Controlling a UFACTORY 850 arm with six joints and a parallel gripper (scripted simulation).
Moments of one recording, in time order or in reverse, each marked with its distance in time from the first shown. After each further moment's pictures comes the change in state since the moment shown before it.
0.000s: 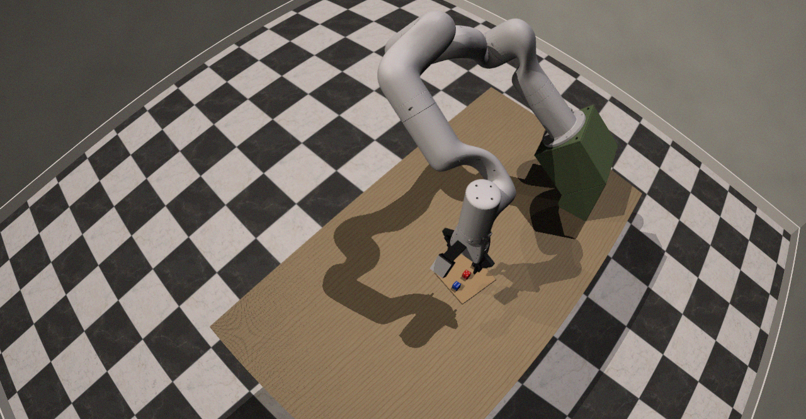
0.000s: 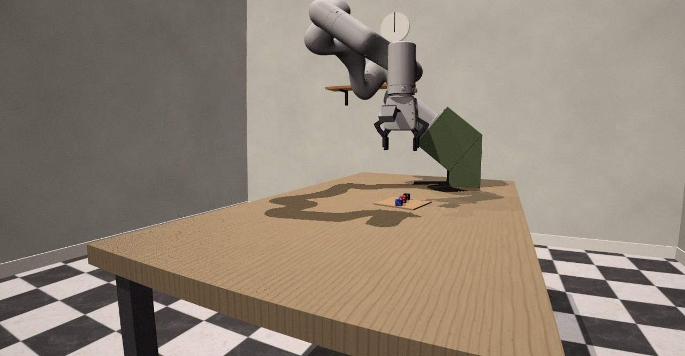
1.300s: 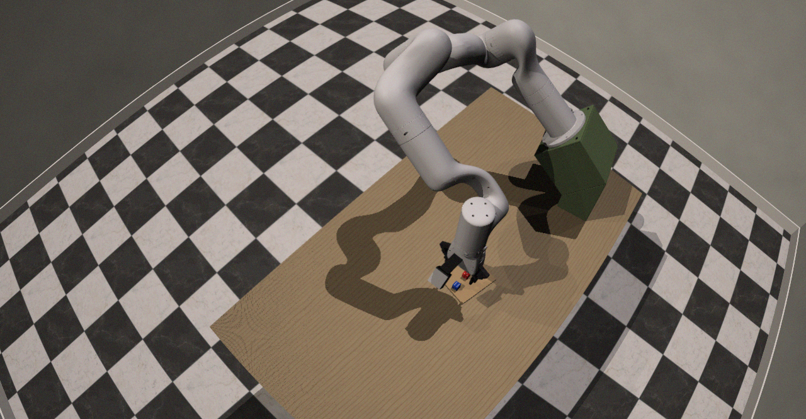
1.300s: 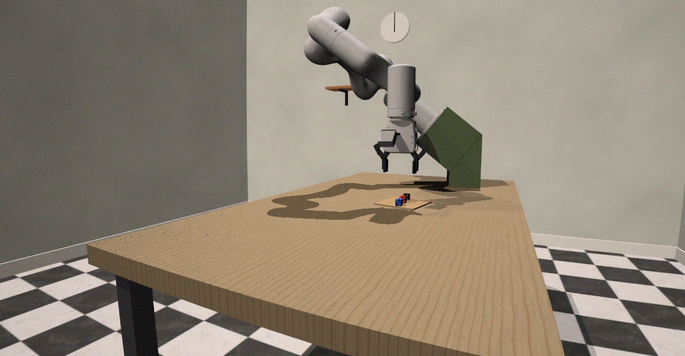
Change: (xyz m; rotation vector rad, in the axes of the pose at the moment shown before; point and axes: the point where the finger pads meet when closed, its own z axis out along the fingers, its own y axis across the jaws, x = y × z) arm 0.000 0.000 0.069 0.000 0.000 0.000
